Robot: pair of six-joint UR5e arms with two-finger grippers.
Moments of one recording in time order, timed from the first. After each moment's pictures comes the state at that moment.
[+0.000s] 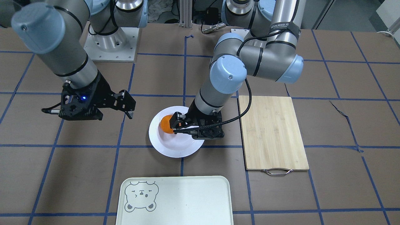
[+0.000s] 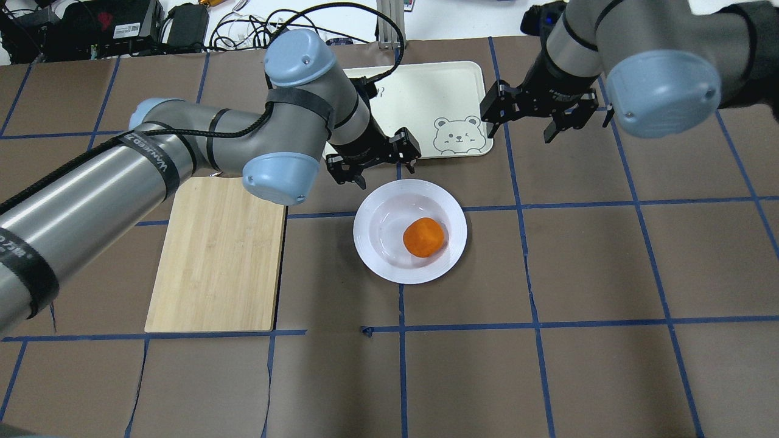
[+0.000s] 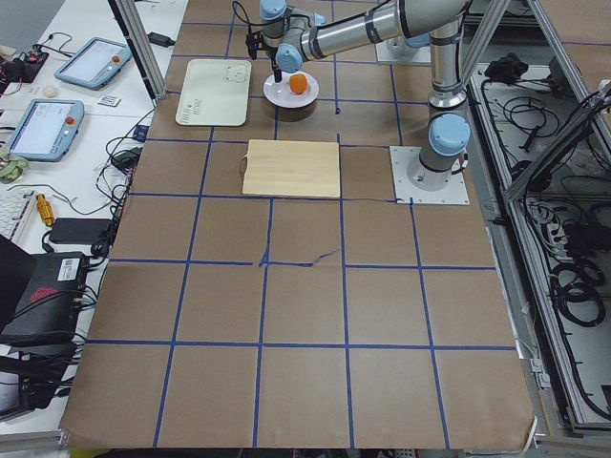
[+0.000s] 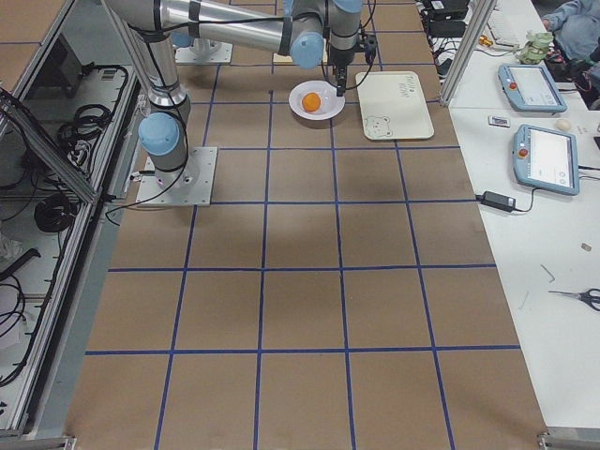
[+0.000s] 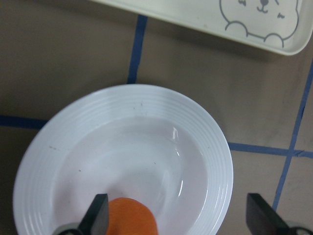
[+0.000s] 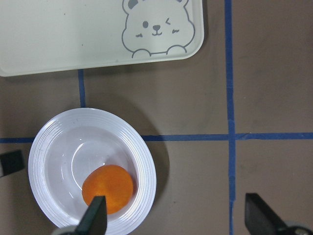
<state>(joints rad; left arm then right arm) -1.80 -1.92 -1.68 -1.02 1.32 -0.36 1.58 -1.42 1.72 -1.92 -1.37 0.06</state>
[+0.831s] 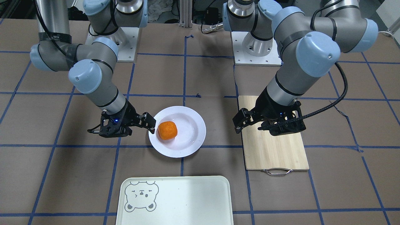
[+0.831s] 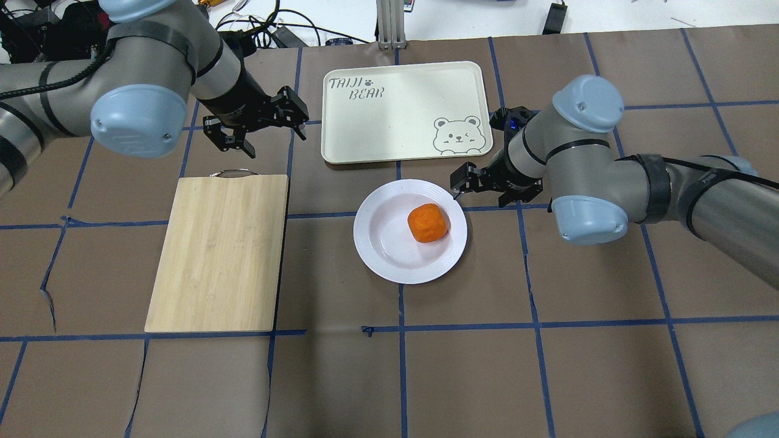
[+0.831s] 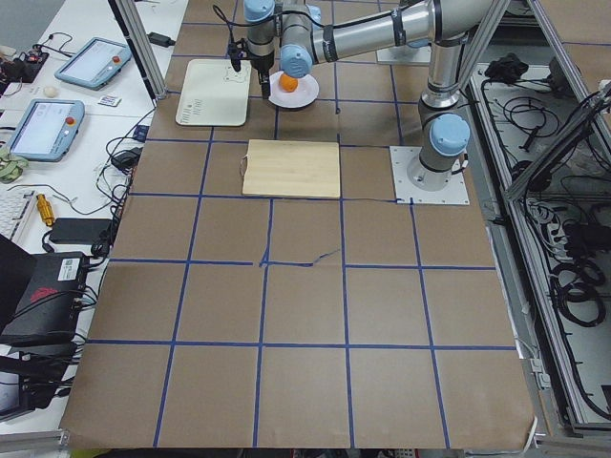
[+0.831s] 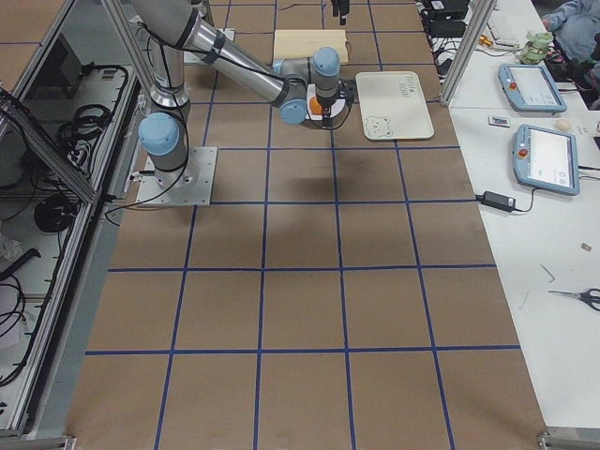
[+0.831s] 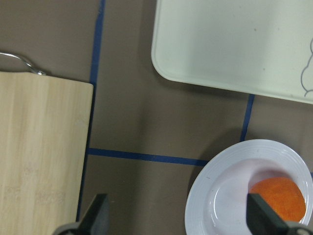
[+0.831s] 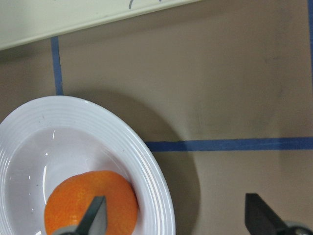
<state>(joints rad) -1.54 -1.77 -1.65 -1.22 1.39 -0.19 1.59 -1.29 2.03 -2.42 -1.25 0.13</state>
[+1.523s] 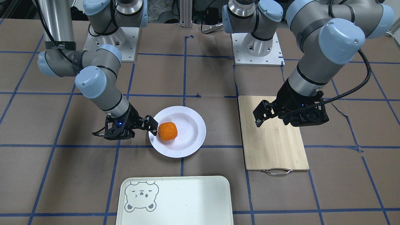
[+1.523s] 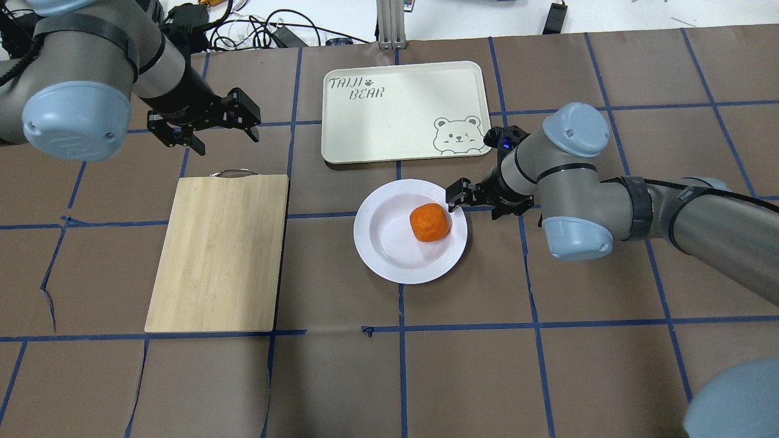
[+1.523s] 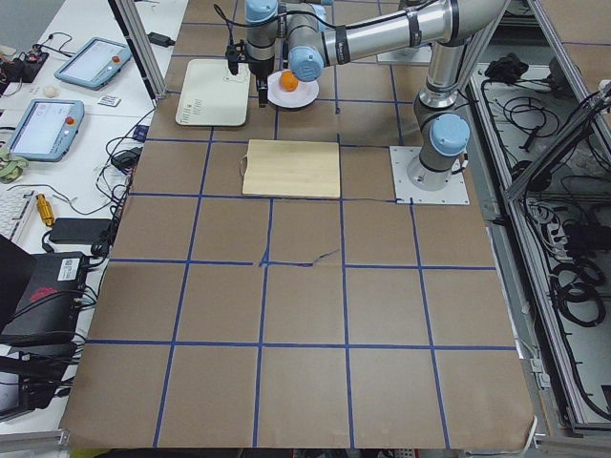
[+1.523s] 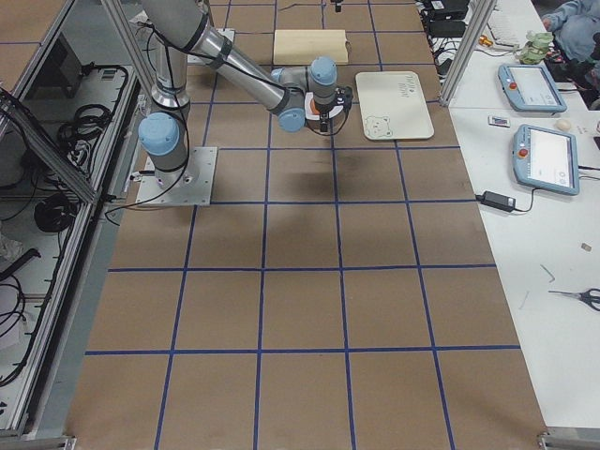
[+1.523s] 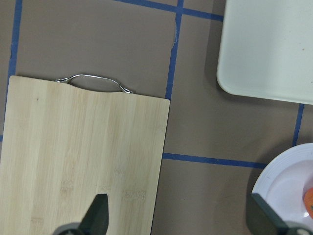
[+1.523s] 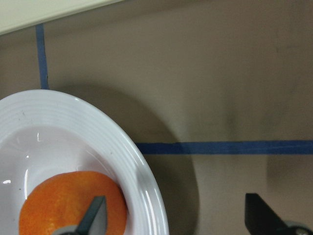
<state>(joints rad) -1.48 -1.71 -1.68 -1.25 1.46 -0.06 1.59 -1.25 2.06 -2.50 -1.25 0.10</state>
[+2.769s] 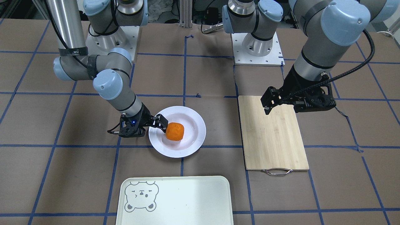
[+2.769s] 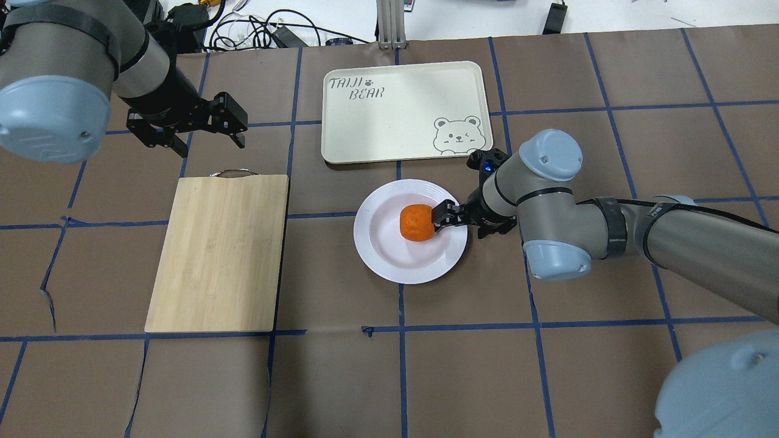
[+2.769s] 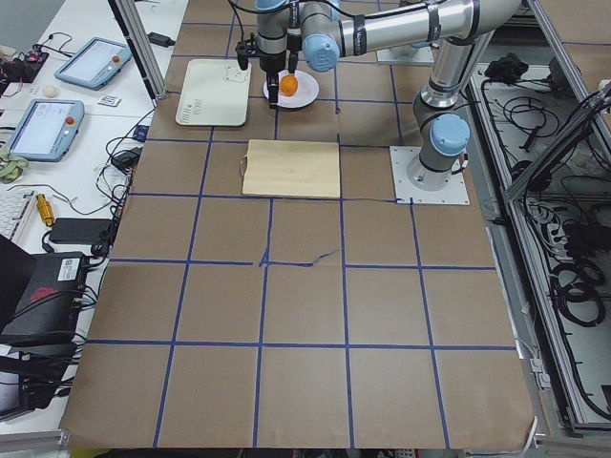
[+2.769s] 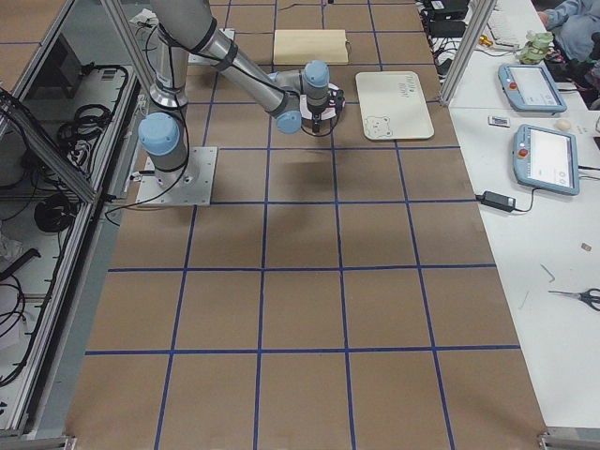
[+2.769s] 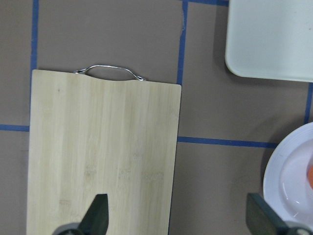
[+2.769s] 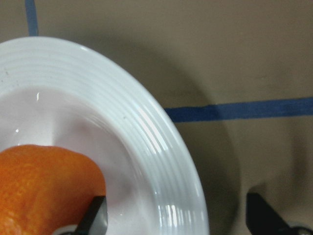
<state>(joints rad) -1.48 -1.64 -1.68 -1.35 1.58 0.00 1.66 -1.20 2.11 -2.58 -1.24 0.21</state>
